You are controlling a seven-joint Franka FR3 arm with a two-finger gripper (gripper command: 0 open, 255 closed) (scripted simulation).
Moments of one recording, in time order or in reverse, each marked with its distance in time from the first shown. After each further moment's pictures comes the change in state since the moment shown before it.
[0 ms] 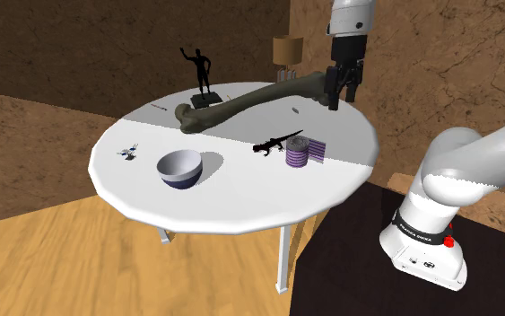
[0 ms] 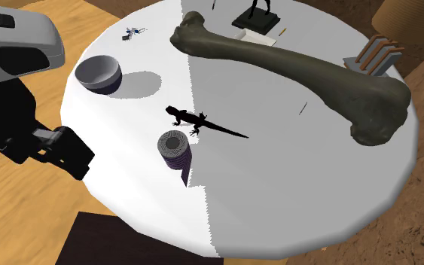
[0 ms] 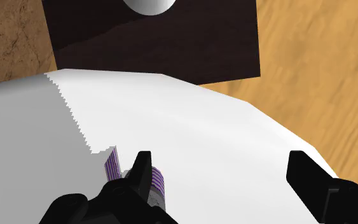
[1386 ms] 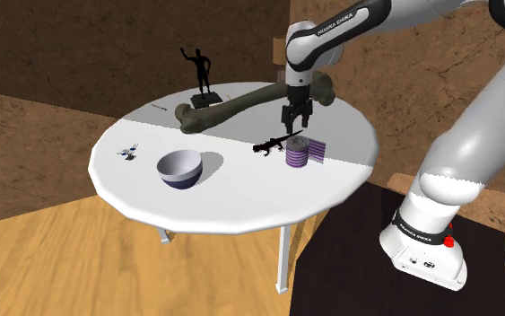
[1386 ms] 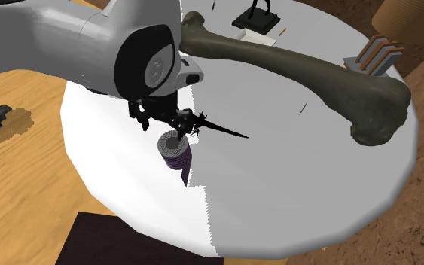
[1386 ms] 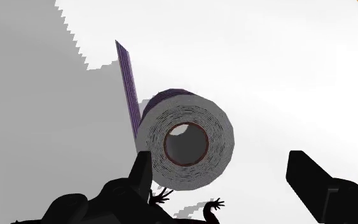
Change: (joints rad) arm -0.053 0.602 -0.126 0.062 -0.032 0.511 -0.195
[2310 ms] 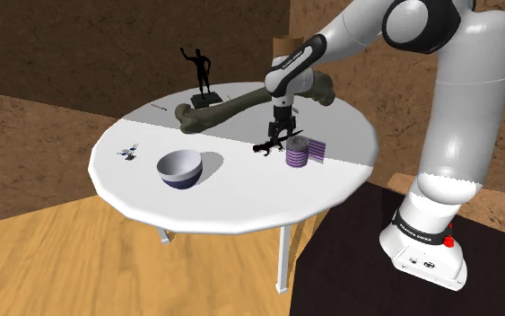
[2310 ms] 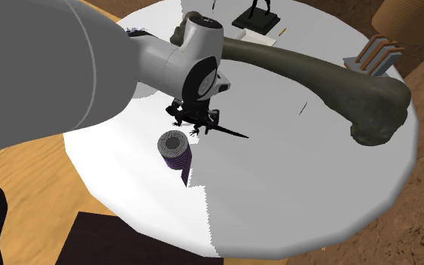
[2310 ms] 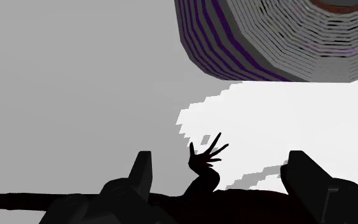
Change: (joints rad) arm -0.040 0.445 -0.037 0.242 0.070 0.179 -0.125
